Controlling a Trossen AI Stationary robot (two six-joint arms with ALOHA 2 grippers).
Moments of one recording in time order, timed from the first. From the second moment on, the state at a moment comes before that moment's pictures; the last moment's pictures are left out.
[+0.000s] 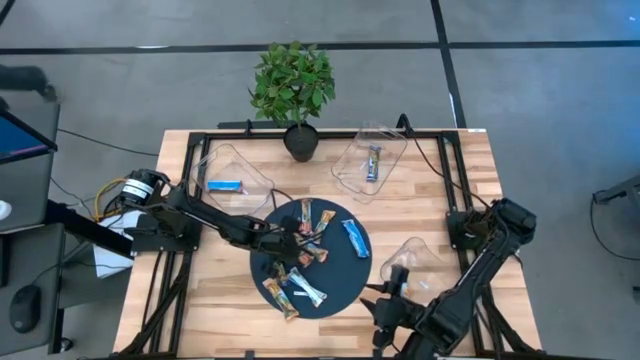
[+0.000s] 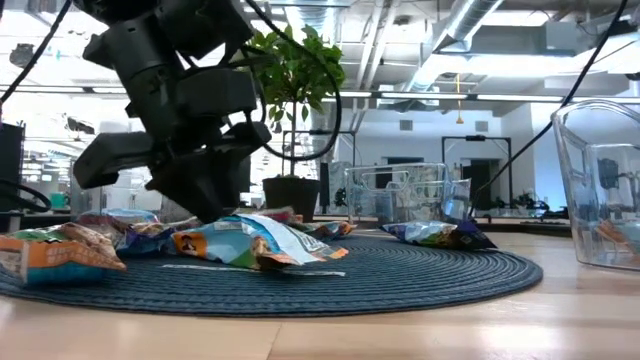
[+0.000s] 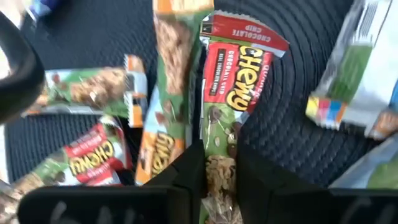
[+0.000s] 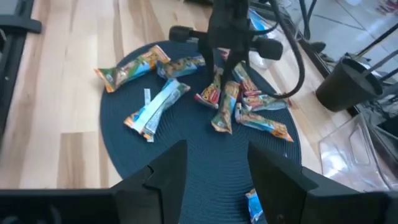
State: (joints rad) left arm -0.24 1.68 0.82 -0.16 -0.17 0.32; right arm 0.90 1.87 1.52 -0.97 0.97 0.81
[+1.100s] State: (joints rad) left arm -0.37 1.67 1.36 -1.42 -0.80 -0.11; right arm 0.90 1.87 1.50 -0.93 0.97 0.81
